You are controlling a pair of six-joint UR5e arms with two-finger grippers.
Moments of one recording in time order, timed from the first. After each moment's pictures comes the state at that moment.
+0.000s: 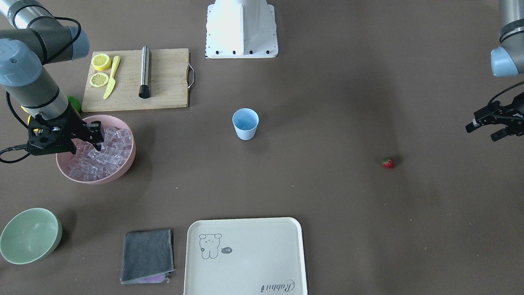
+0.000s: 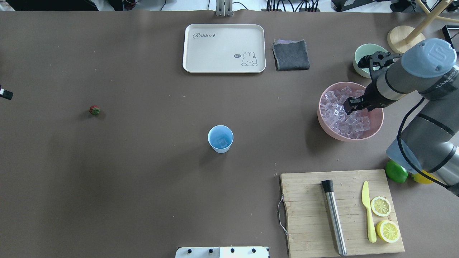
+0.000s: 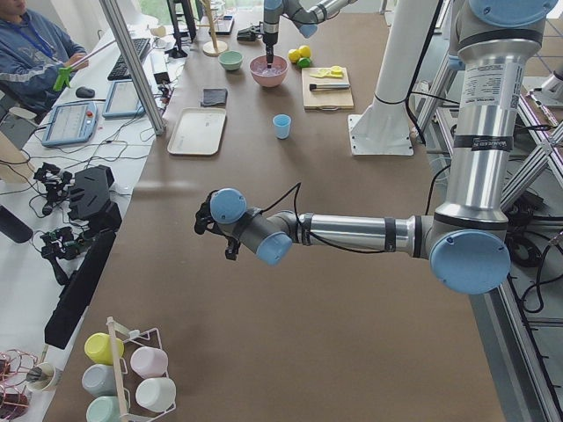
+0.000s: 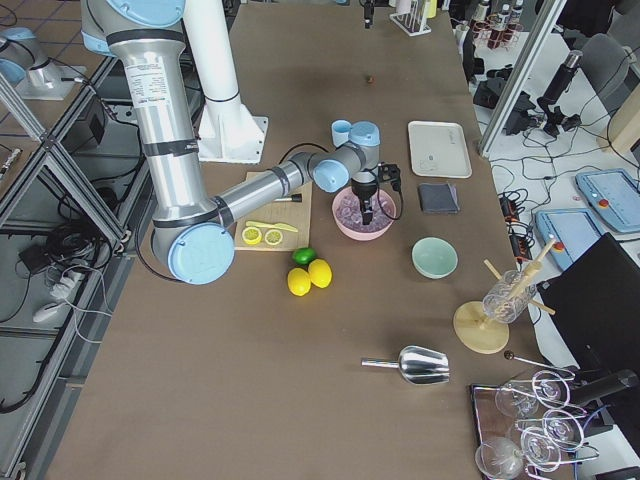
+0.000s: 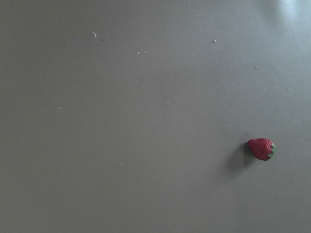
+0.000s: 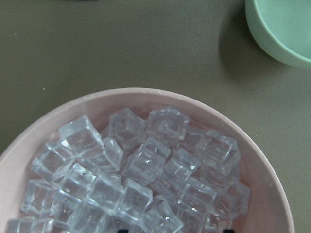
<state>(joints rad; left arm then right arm) -1.31 -1.62 -1.50 -2.19 -2.55 -0.46 0.87 -1.36 1.78 -1.38 2.02 0.75</state>
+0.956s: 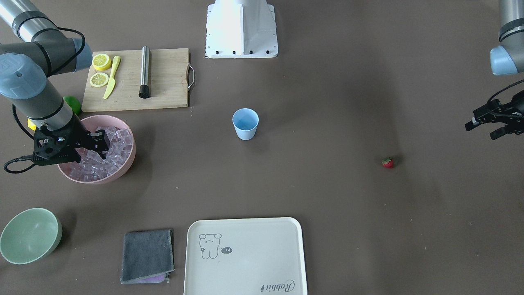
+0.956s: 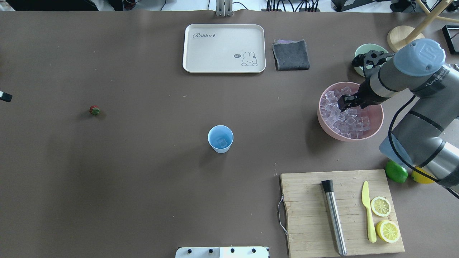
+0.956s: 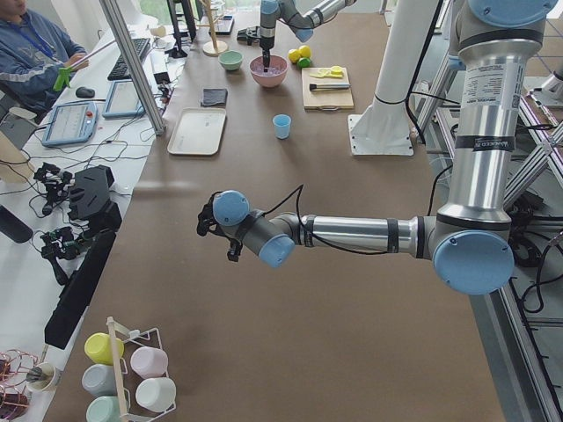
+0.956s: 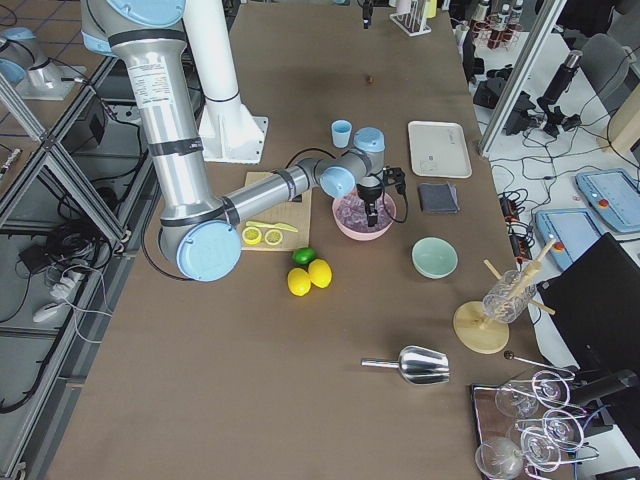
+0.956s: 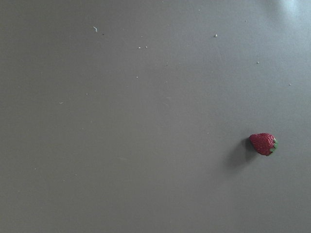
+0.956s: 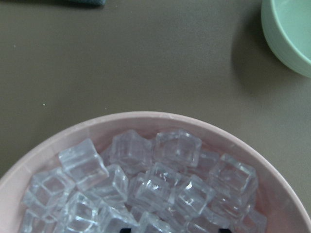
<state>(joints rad) -1.31 -1.61 -1.50 -2.20 -2.55 -0.46 0.87 -1.34 1.71 -1.31 2.03 0.78</state>
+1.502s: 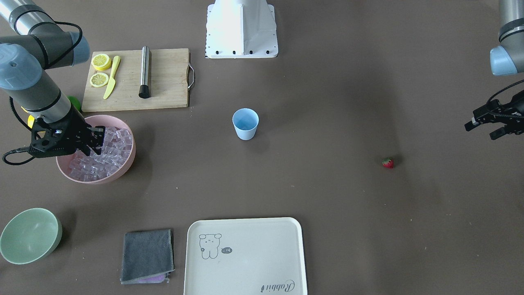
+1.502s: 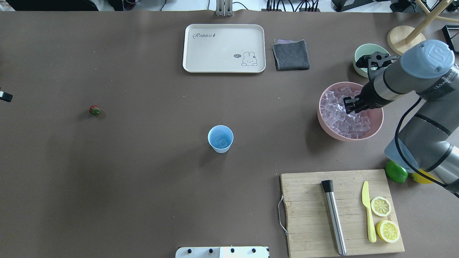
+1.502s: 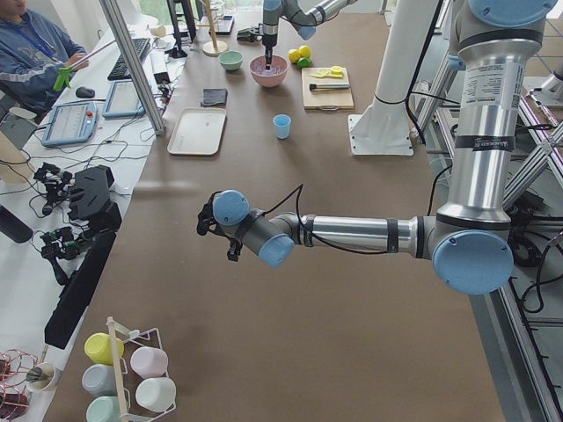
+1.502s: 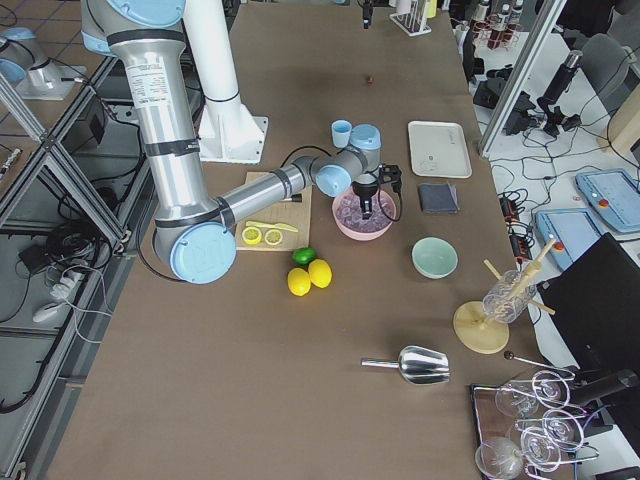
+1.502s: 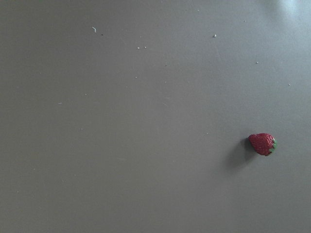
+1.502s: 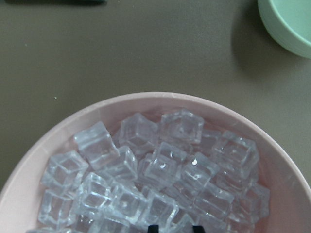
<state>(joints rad) -1.31 -1.61 -1.50 -2.20 -2.55 -0.46 0.87 -1.37 1.76 -1.30 2.06 0.83</state>
